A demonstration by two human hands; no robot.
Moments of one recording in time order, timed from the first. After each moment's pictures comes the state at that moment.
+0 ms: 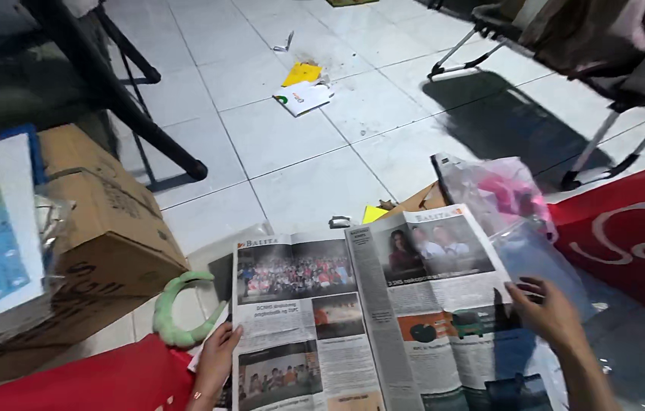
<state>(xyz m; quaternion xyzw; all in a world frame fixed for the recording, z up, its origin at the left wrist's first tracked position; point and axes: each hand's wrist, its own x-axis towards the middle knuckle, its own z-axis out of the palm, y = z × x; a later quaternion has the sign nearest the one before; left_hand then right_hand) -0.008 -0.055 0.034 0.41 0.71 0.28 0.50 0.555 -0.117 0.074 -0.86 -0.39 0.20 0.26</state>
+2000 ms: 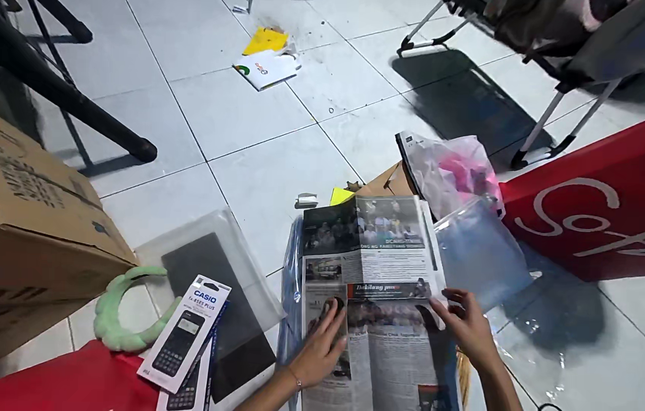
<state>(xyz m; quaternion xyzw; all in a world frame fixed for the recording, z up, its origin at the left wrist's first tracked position) 0.183 -0.097 0.002 0.73 0.32 0.10 0.60 0.488 -0.173 0.053 -0.82 -0.37 0.27 0.35</state>
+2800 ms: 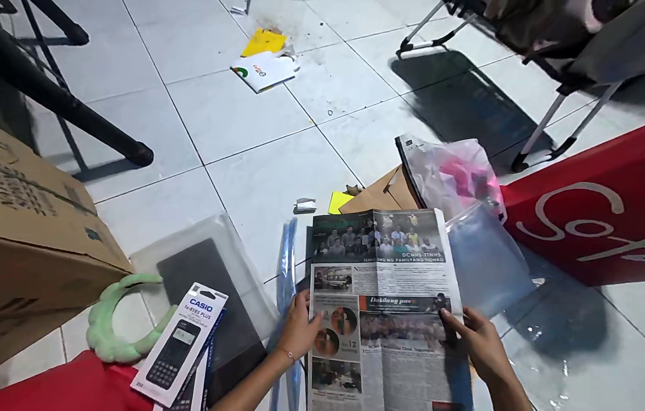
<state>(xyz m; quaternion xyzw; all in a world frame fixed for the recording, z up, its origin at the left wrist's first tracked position) 0.190 -0.041 0.018 0.59 0.53 0.10 0.60 0.503 -0.180 0.044 -0.80 -0.26 0.34 0.42</state>
